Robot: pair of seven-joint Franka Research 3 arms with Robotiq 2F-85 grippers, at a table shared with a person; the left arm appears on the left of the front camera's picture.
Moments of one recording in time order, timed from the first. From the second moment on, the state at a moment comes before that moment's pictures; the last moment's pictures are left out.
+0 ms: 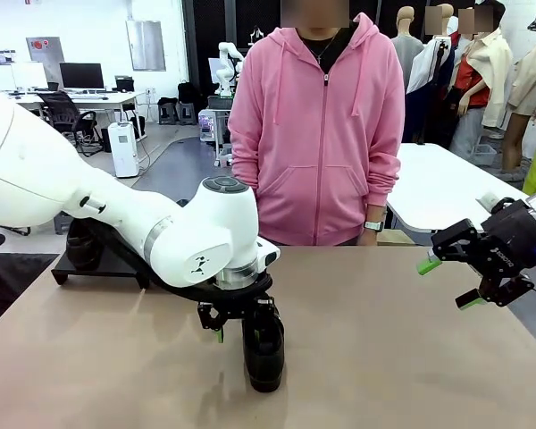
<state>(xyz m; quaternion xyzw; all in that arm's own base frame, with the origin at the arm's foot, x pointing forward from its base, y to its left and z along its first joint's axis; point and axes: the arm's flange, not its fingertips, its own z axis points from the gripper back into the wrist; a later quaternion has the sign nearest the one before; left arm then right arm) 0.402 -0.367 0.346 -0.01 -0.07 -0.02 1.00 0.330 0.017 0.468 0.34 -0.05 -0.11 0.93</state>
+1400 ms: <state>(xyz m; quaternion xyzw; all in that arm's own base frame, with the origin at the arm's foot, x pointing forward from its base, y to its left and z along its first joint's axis) 0.363 -0.363 0.419 0.02 -0.12 -0.15 0.98 0.330 0.017 0.468 0.34 -0.05 -0.11 0.93</state>
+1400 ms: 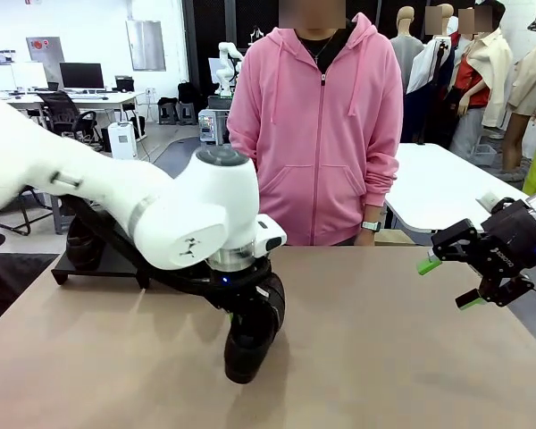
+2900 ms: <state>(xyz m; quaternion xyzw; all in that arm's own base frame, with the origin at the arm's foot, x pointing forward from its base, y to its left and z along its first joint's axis) 0.351 -0.102 0.518 -0.02 -0.20 -0.02 0.98 0.330 0.017 0.468 0.34 -0.05 -0.11 0.93</state>
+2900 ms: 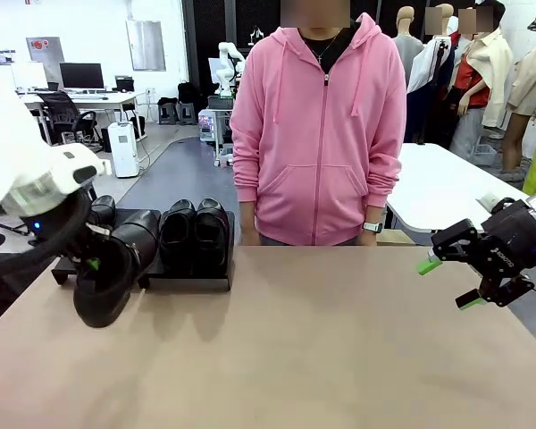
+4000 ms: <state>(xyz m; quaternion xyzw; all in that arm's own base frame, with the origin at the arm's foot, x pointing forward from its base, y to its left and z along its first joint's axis) 0.603 -0.012 0.447 -0.02 -0.26 0.01 0.97 0.330 0.017 0.468 0.34 -0.05 -0.11 0.93</state>
